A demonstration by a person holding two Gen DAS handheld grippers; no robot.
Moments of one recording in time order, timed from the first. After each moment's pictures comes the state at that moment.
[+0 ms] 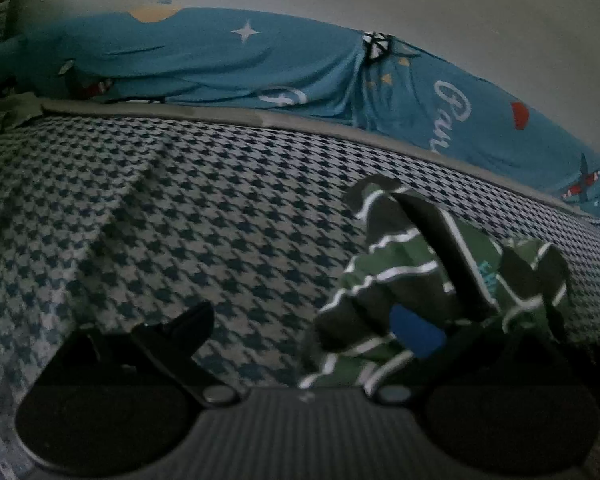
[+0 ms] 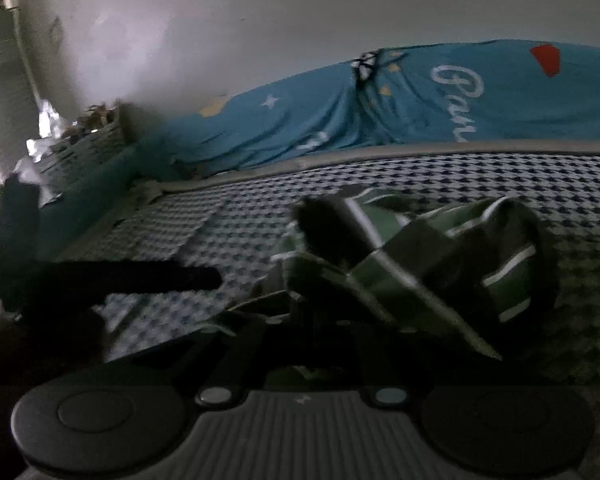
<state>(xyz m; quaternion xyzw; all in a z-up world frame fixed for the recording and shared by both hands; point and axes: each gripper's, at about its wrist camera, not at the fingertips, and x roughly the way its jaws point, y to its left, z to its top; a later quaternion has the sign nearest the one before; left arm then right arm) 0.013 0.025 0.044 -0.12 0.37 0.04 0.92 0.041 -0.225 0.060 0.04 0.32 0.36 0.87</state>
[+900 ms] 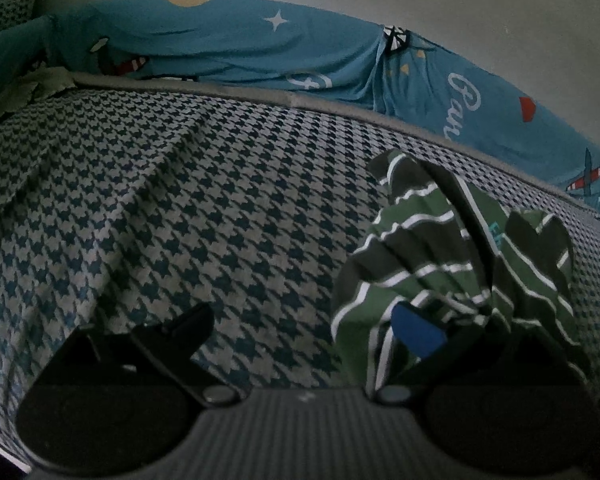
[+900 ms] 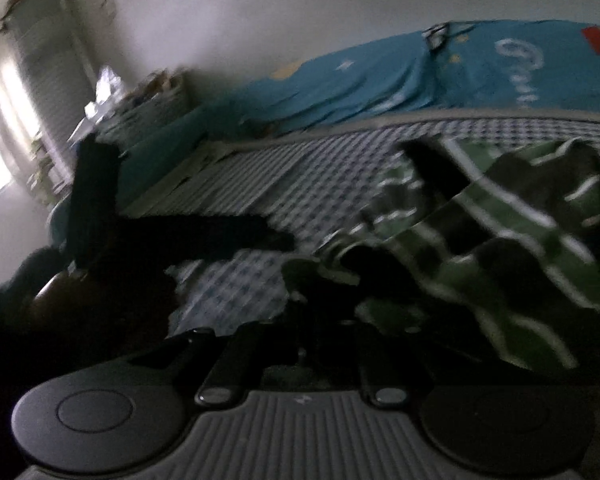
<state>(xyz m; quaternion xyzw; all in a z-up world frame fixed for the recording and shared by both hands) -0.036 0.039 0.038 -0.14 0.38 0.05 0.92 -0.021 -0.210 0.049 0.05 0.33 0.41 0.85</state>
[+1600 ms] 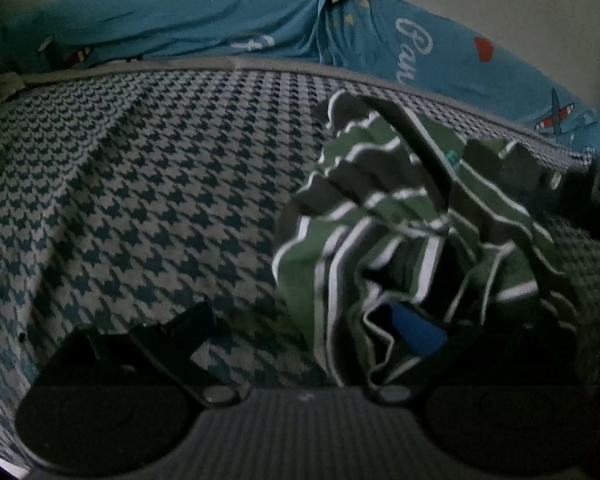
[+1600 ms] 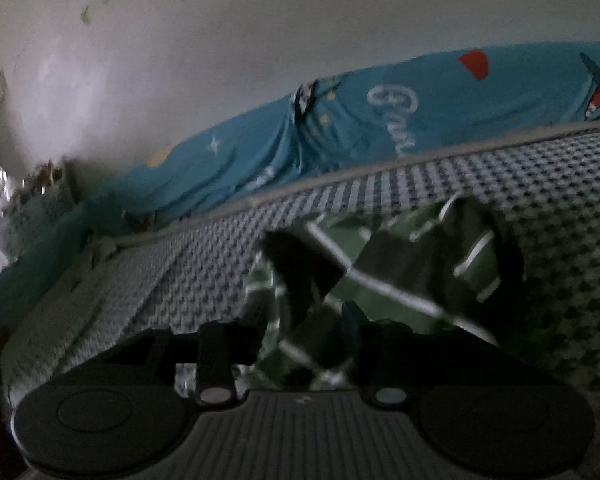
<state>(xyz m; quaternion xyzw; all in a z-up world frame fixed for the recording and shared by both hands) -0.039 0.006 0.025 -0.09 0.42 -0.01 0.90 0.037 -0.224 0.064 0.11 0.28 0.24 0.92</state>
